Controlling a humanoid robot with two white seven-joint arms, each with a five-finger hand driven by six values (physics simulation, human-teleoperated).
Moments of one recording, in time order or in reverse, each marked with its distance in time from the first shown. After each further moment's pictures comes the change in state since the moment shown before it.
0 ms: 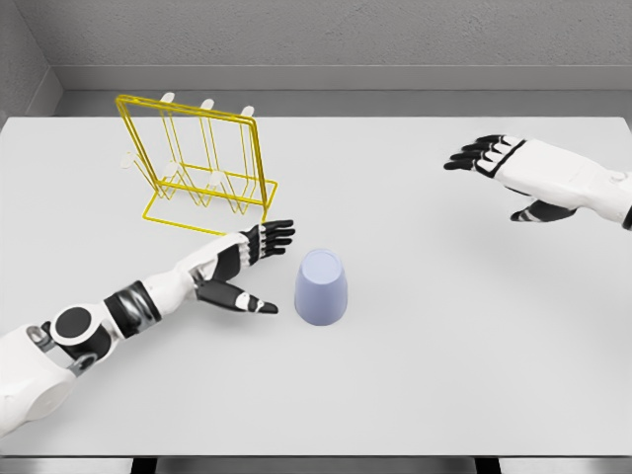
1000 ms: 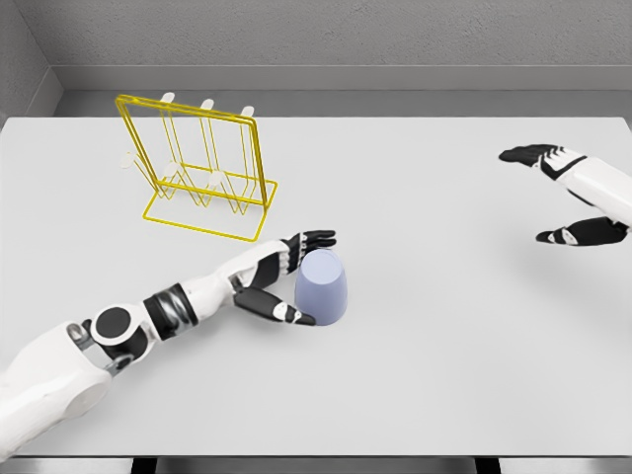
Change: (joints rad) left arm -0.021 -0.092 -0.035 -0.019 -0.049 0.043 0.007; right arm 0.238 0.022 -0.270 -0.018 -0.312 0.001 0.004
